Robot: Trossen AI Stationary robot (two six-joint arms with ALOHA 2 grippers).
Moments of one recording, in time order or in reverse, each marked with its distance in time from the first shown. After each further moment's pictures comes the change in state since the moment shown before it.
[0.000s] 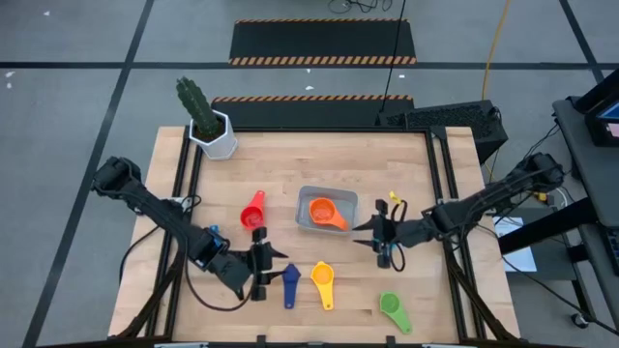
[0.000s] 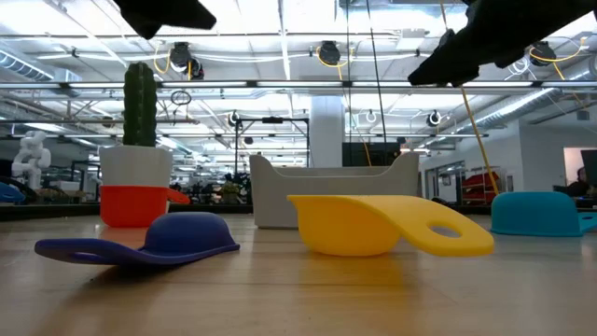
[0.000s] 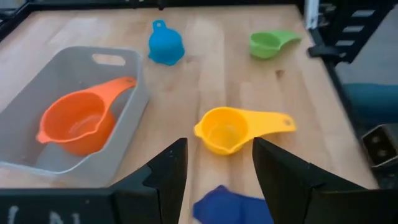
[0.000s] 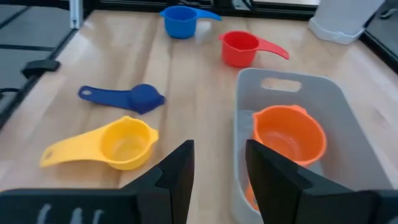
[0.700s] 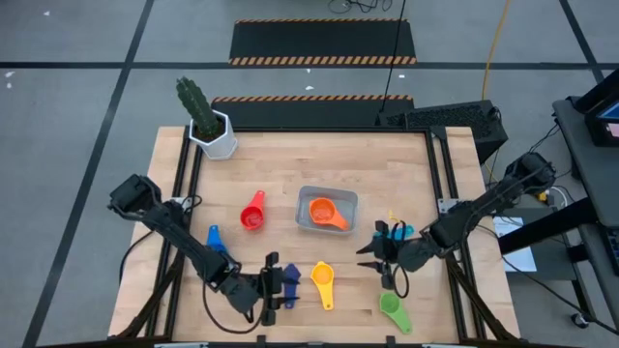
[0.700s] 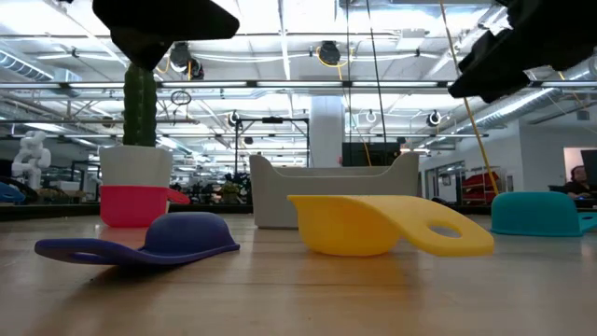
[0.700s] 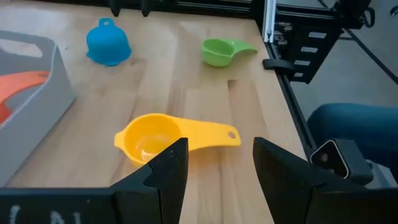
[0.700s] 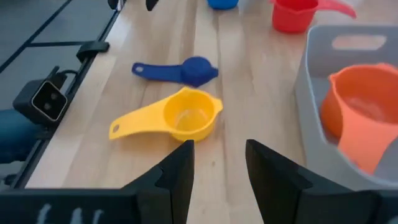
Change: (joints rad) left arm -0.077 0.252 0.001 0.372 0.006 -0.061; right arm 0.170 0.114 0.001 0.031 0.014 0.216
